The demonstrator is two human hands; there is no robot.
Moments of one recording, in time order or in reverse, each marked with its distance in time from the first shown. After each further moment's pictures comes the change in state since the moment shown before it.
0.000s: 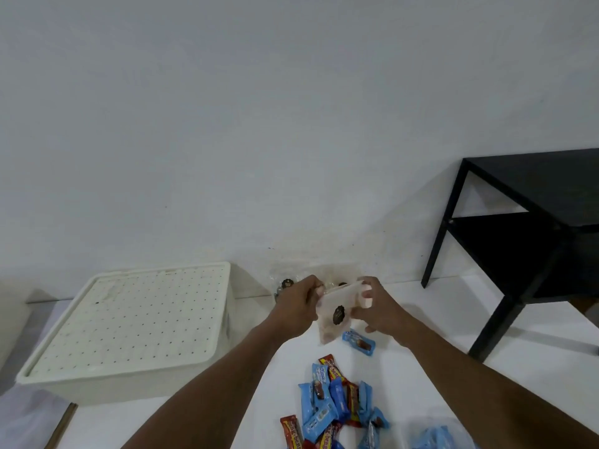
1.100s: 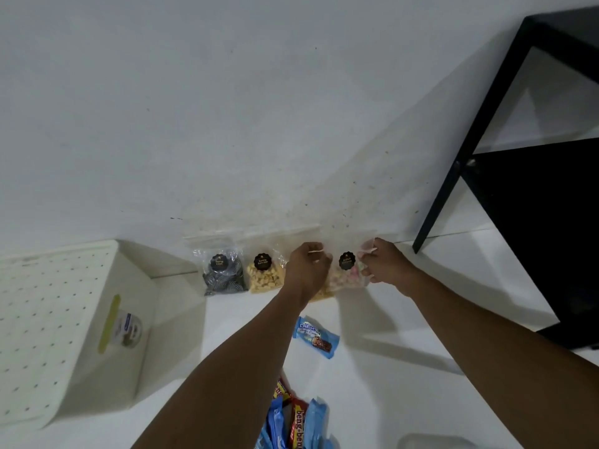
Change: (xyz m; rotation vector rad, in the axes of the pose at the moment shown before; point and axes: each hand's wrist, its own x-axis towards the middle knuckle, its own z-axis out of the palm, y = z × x) left_hand 0.206 -0.068 0.194 -0.410 0.099 -0.503; right_hand 0.228 0.144 -0.120 -0.038 0.041 0.264
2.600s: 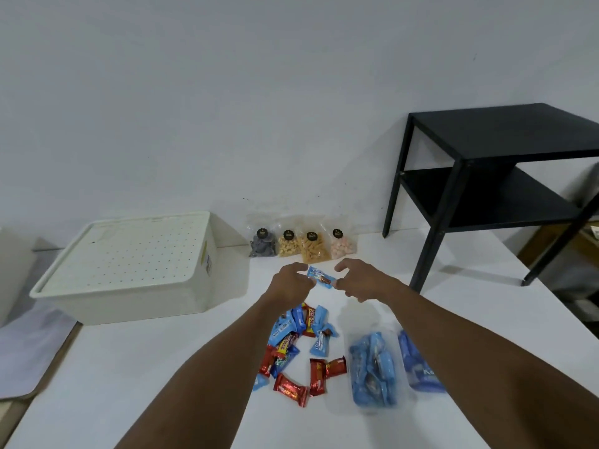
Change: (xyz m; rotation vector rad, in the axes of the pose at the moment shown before) left_hand -0.316 -0.010 -0.098 0.280 -0.059 0.098; right_hand -0.340 0.000 0.063 -0.434 -0.092 -0.174
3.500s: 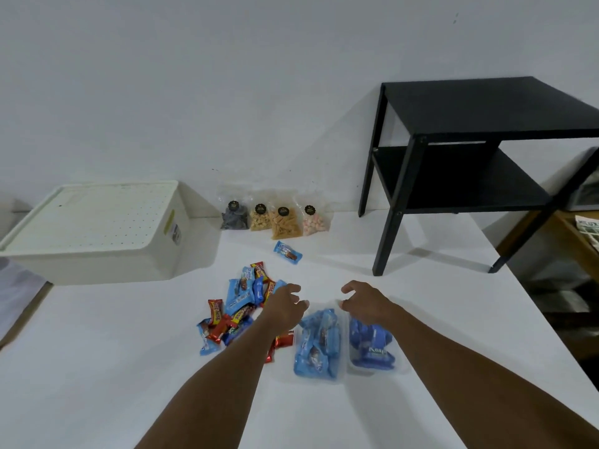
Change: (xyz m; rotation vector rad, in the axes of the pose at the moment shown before) left_hand -0.025 -0.026 0.140 0.085 -0.023 -0.149; right_hand -0.024 0.158 -0.017 0.011 -0.041 0.079
